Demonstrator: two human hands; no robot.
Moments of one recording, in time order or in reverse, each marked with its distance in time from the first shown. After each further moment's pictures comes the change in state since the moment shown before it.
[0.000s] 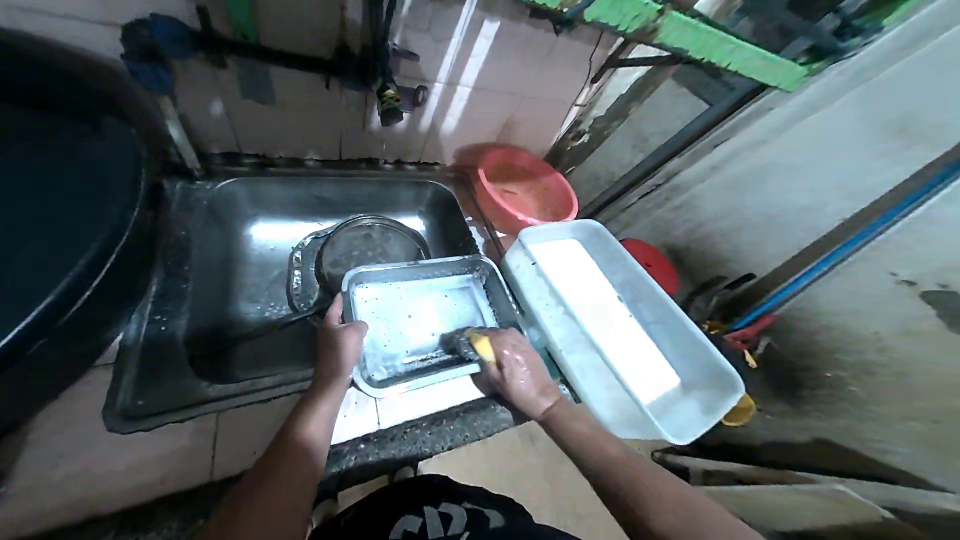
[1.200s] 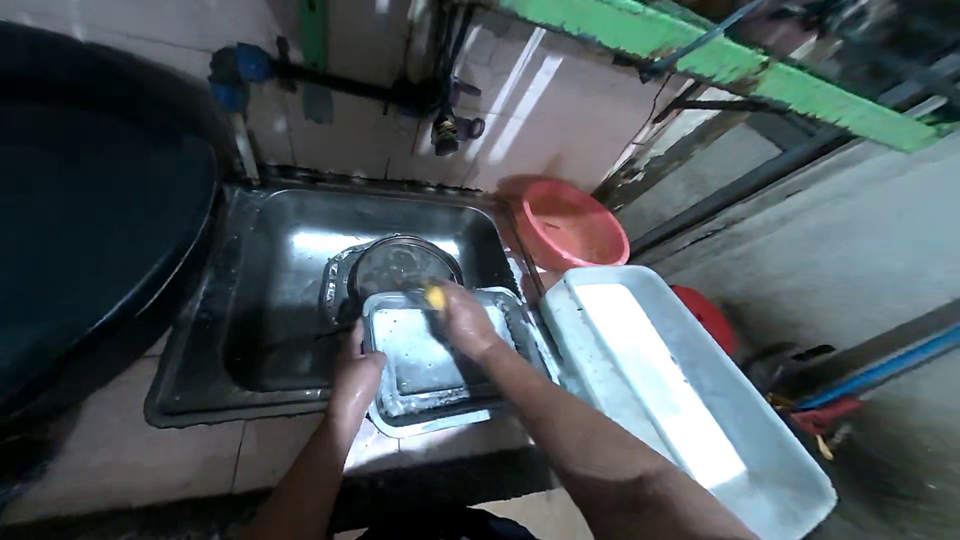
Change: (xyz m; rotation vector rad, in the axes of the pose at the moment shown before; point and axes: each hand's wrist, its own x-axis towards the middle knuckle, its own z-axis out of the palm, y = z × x) left_hand -0.012 0.008 -0.016 0.061 0.042 -0.079; right_hand 0.152 -0.082 -0.008 0.190 0.093 -0.146
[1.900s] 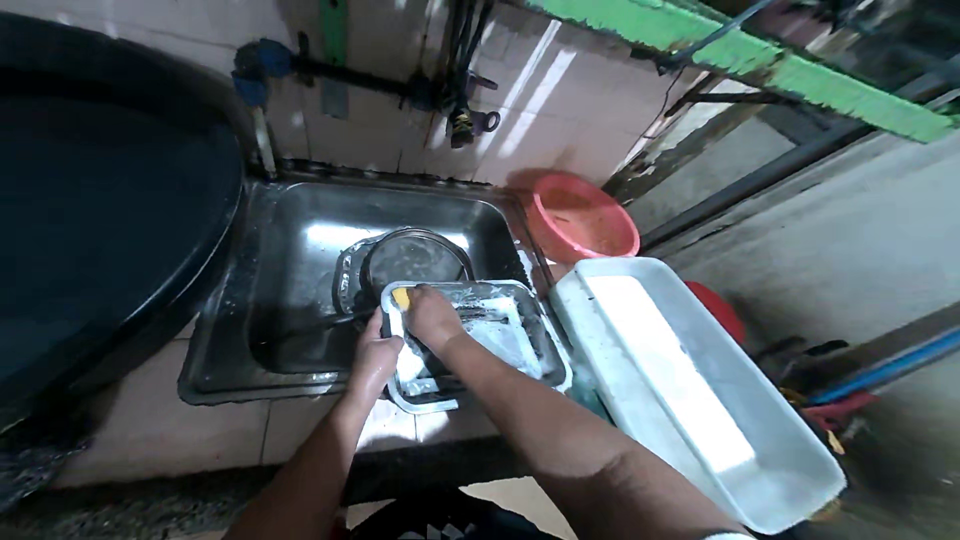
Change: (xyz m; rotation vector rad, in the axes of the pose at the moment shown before) left_hand 0.004 -0.003 -0.002 -0.071 -0.081 0.010; right_hand 0.018 -0.078 0.028 -0.084 -0.292 0.221
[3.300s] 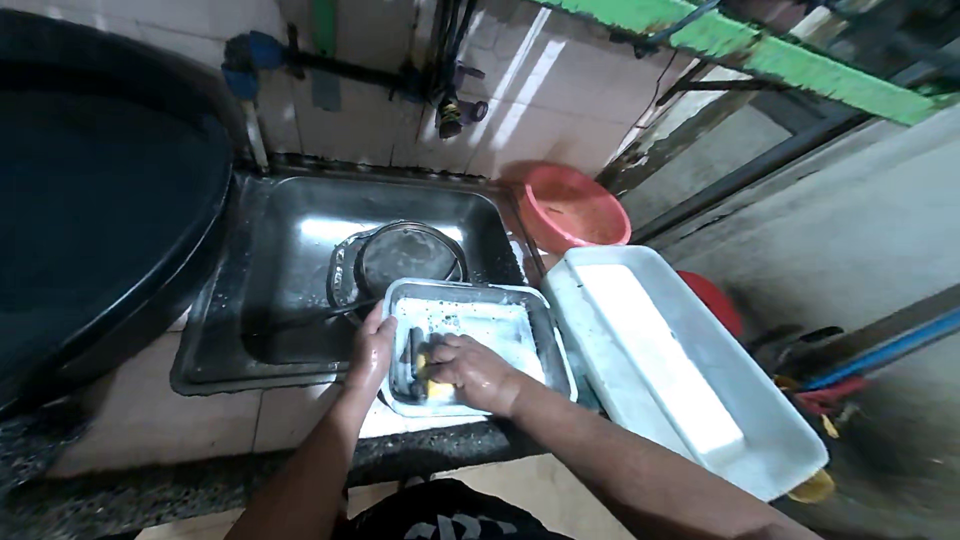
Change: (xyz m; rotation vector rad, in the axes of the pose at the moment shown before) left_hand -0.005 -0.010 0.010 0.024 0.009 0.104; right_hand -0.092 0.091 0.007 -0.115 -0.106 -0.717
